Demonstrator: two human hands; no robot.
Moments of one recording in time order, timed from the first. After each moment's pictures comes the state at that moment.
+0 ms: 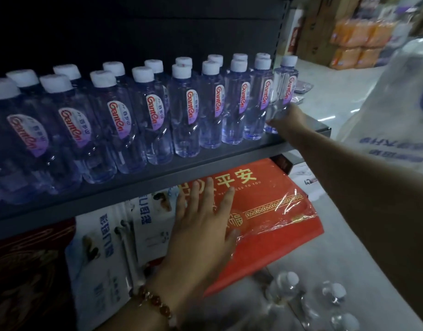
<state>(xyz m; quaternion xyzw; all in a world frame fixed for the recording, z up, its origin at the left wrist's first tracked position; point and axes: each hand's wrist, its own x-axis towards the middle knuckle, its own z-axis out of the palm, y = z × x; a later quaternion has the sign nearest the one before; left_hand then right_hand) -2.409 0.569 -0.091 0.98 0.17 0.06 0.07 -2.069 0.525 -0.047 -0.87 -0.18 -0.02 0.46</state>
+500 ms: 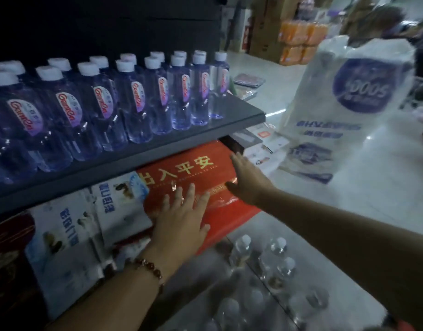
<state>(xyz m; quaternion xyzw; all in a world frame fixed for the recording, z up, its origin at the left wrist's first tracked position) -2.418 0.514 -0.120 0.99 0.10 0.01 0.03 -2.239 0.388 -0.106 -0.94 -0.32 0.03 0.14</state>
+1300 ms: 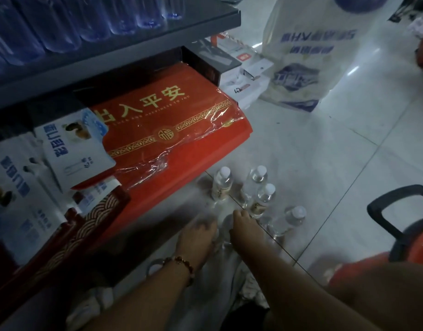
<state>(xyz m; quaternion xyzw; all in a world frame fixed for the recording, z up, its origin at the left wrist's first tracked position) -2.459 0.411 -0.348 0.98 -0.04 -0.18 0.05 -2.394 0.271 -0.351 -0.97 -0.11 0.21 0.09</state>
